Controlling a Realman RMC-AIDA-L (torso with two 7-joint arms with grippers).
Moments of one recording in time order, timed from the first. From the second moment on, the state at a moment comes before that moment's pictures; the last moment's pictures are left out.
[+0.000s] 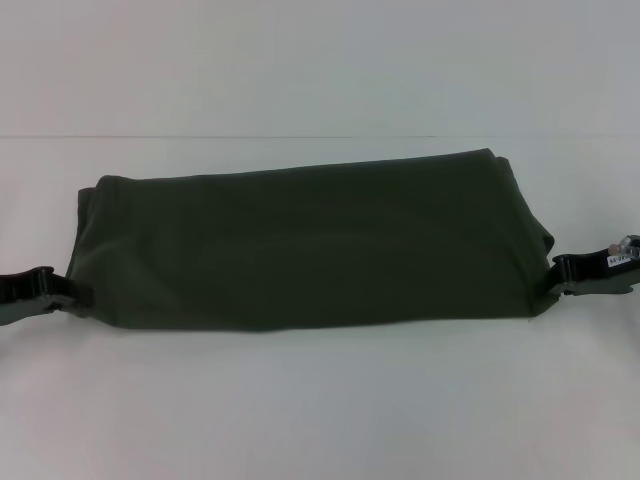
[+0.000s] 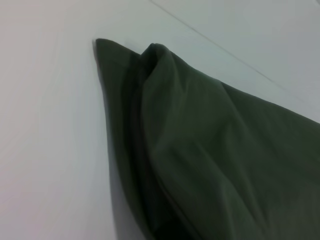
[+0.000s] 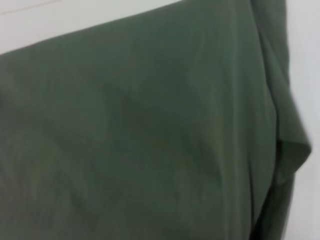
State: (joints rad) left arm -0.55 -1.88 0.60 0.57 2.30 1.33 -2.35; right arm 0.79 1.96 -0.73 -0.58 -2.61 -1.23 2.53
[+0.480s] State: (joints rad) left arm -0.56 -1.84 0.59 0.62 2.41 1.50 -2.38; right arm 0.79 1.94 -0.75 -0.61 -2.61 -1.47 2.42
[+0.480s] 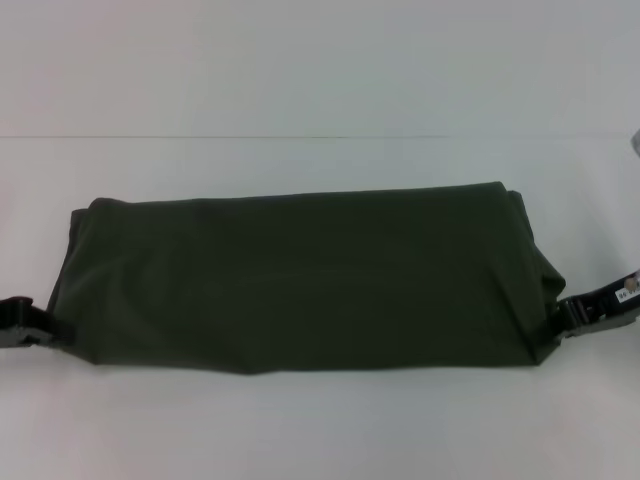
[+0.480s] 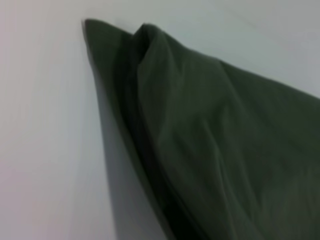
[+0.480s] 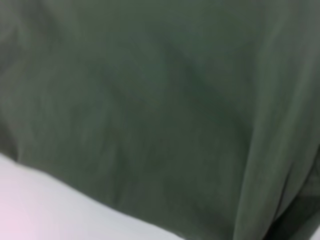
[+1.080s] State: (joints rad) left arm -0.53 -1.82 0.52 0.66 2.51 1.75 -2.37; right arm 0.78 1.96 -0.86 -0.62 -2.61 -1.67 2.31
